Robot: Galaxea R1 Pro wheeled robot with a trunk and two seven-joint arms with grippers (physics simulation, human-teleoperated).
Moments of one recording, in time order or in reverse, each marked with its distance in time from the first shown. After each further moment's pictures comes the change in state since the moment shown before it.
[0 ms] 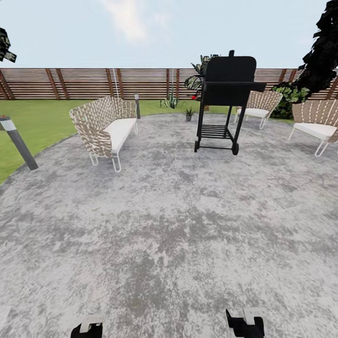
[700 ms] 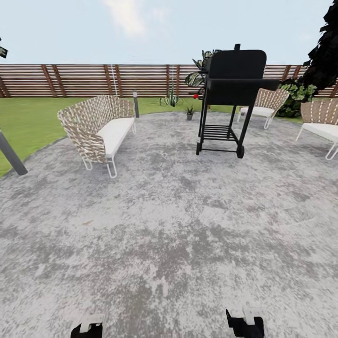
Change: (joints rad) left arm 0.000 0.000 0.000 0.000 0.000 0.000 0.000; right arm 0.000 0.000 0.000 0.000 0.000 0.000 0.001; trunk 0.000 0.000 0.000
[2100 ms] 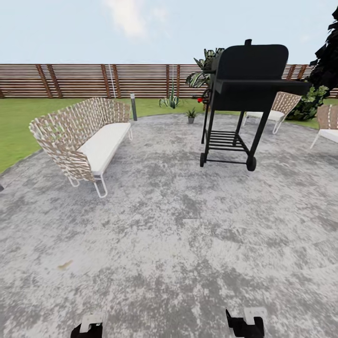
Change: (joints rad) left arm 0.000 0.000 0.000 0.000 0.000 0.000 0.000; right arm 0.000 0.000 0.000 0.000 0.001 0.000 0.001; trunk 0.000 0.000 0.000
